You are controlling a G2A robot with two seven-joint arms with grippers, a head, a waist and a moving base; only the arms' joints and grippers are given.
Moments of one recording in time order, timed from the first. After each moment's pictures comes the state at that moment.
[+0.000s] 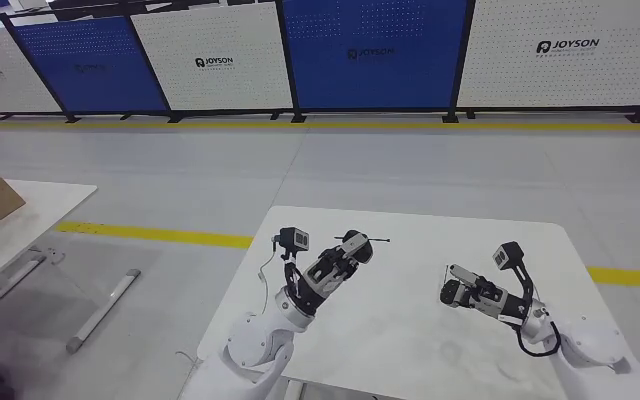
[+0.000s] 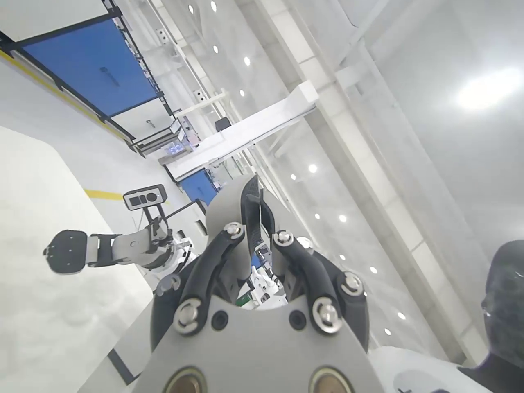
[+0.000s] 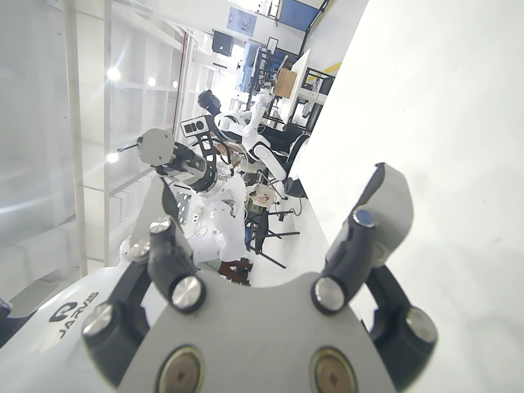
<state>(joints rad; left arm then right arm) 1.53 -1.24 -1.26 -1.92 -0.34 -0.33 -0.33 -1.17 -1.05 1.21 -1.35 0.47 -0.23 1.00</state>
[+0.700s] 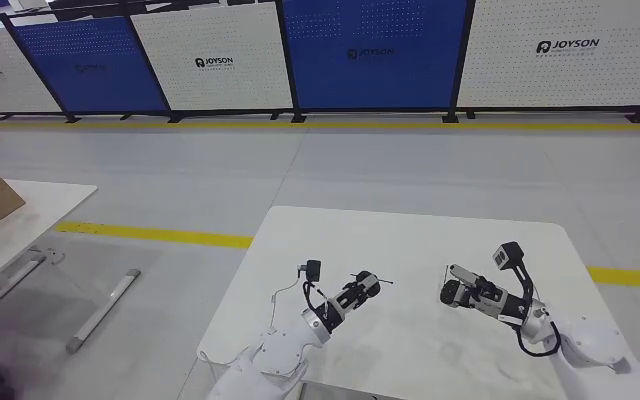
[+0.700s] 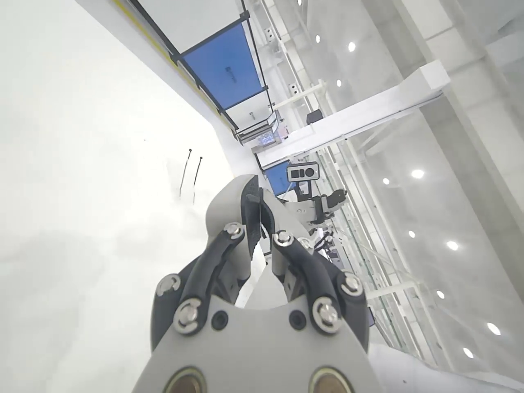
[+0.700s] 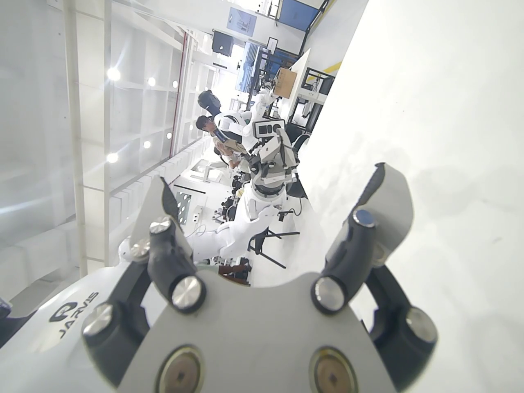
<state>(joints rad) 1.46 -1.26 -1.10 -1.55 -0.05 -0.32 -0.21 -1.17 -1.05 1.21 -1.35 0.47 -0.23 1.00</state>
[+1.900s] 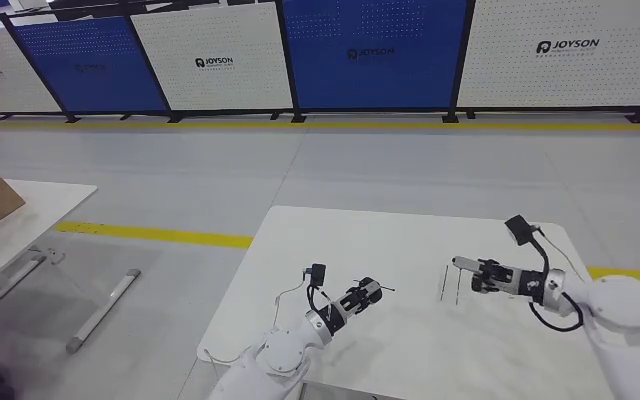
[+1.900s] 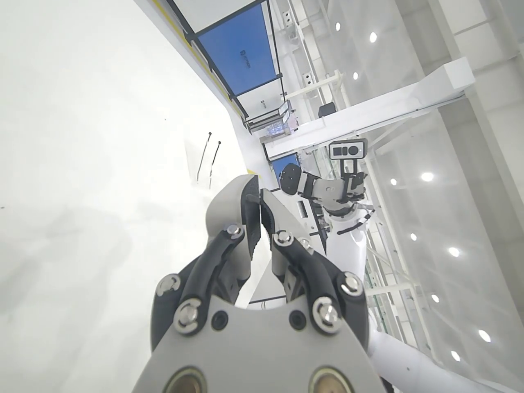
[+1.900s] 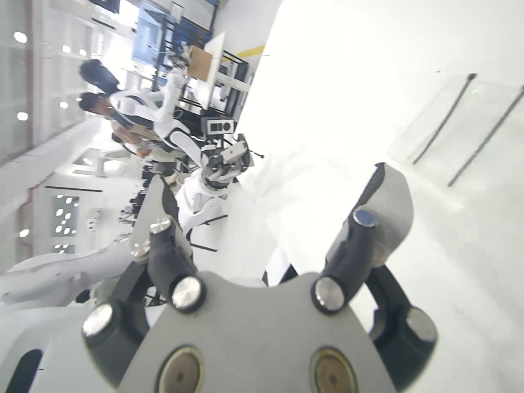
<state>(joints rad) 1.43 -1.26 -1.08 -1.49 -0.09 -0.28 -0.25 -1.00 -1.01 1.24 -1.43 0.03 0.00 1.15</state>
